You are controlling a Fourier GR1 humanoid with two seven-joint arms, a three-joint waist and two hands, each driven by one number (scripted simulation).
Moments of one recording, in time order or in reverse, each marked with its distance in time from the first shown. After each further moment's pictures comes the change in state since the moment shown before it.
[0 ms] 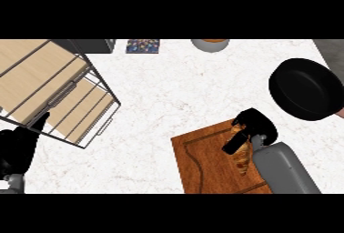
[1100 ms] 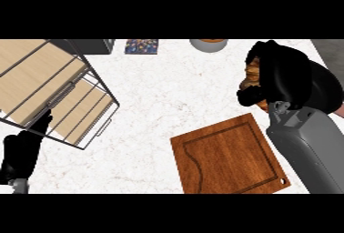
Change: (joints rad) left arm 0.030 -0.037 0.001 -0.023 -0.037 0.003 -0.002; right arm -0.299 -0.180 0.077 -0.311 0.394 -0.061 -0.087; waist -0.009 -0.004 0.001
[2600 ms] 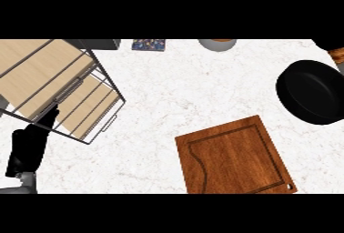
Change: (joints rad) left arm -0.044 -0.059 0.023 -0.013 -0.065 -0.046 0.019; right arm -0.299 -0.228 -0.542 0.920 -0.116 -0.359 -0.755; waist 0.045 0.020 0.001
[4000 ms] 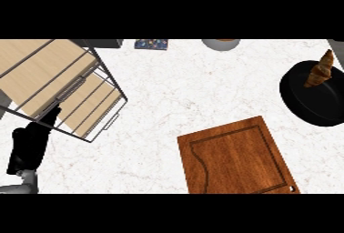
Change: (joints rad) left arm -0.015 -0.011 0.011 0.005 -0.006 -0.023 -0.005; right arm -0.139 -0.025 -0.405 0.389 -0.351 -0.091 -0.504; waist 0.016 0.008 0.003
